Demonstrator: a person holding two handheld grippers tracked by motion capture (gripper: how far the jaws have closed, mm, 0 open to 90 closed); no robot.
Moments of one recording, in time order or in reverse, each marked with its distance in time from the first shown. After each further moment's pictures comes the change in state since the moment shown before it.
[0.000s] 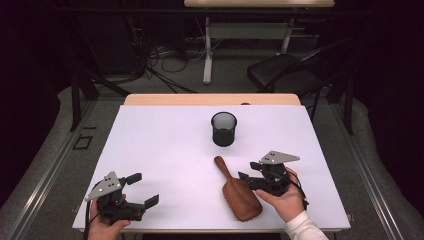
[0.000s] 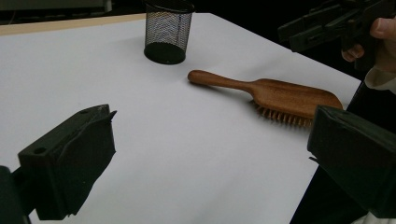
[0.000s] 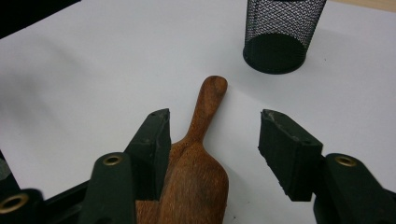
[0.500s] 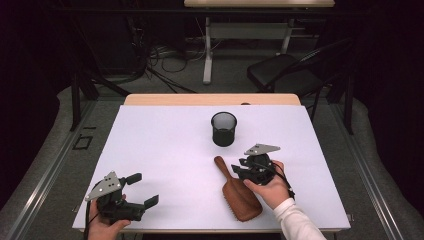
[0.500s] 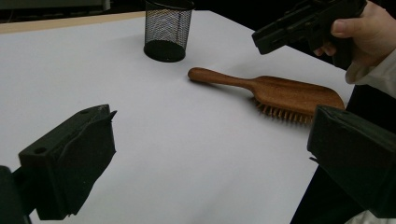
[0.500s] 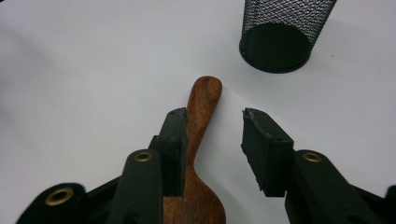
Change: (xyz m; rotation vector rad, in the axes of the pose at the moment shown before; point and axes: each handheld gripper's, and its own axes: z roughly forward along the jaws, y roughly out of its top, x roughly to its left) left arm 0.002 -0.001 0.000 0.005 0.002 0.008; right arm 0.001 0.015 0.041 0.083 -0.045 -0.007
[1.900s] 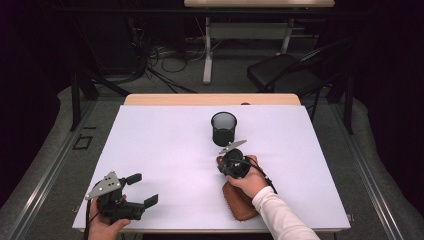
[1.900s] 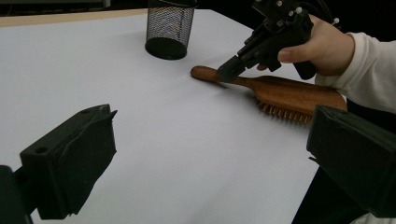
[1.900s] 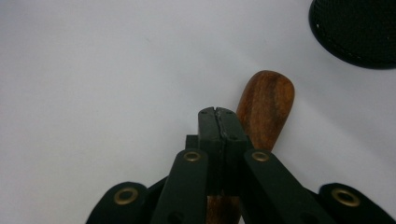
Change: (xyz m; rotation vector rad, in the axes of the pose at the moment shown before) left arm 0.004 -0.003 0.001 0.001 -0.007 -0.022; right arm 0.013 0.011 0.074 0.202 0.080 -0.105
